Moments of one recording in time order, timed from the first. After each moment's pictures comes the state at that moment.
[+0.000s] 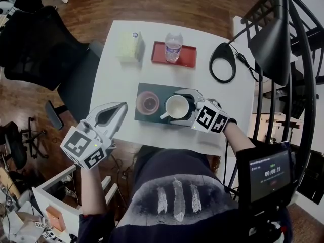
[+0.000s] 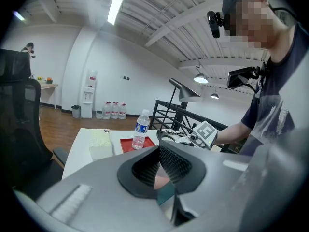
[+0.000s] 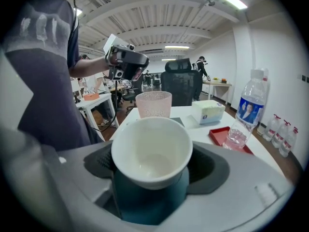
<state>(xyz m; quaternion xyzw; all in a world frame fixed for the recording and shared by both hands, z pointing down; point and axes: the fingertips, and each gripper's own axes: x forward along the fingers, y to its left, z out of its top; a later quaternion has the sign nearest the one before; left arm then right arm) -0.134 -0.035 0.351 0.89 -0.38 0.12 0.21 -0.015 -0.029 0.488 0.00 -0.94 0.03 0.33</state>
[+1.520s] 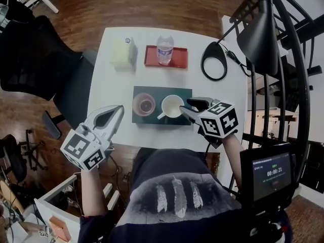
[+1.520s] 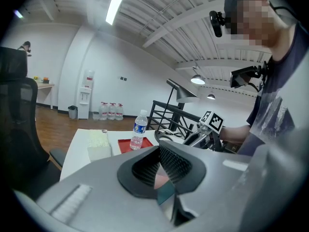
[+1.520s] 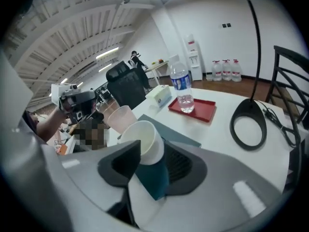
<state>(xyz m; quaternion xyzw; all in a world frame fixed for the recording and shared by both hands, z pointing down) -0.137 -0.031 0.355 0.90 -0.36 0.11 0.21 0.047 -0.047 0.459 0.27 -0.85 0.32 0.32</state>
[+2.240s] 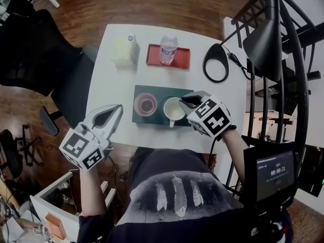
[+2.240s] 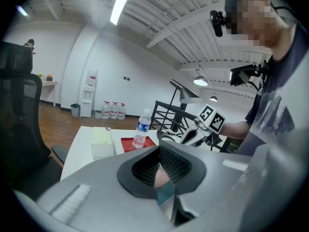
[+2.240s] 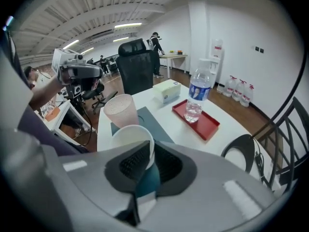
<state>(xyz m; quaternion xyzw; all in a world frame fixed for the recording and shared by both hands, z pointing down) -0.149 -0.029 0.360 0.90 -0.37 0.11 0.22 0.024 -0.057 0.454 0.22 -0.85 0.18 0.45</state>
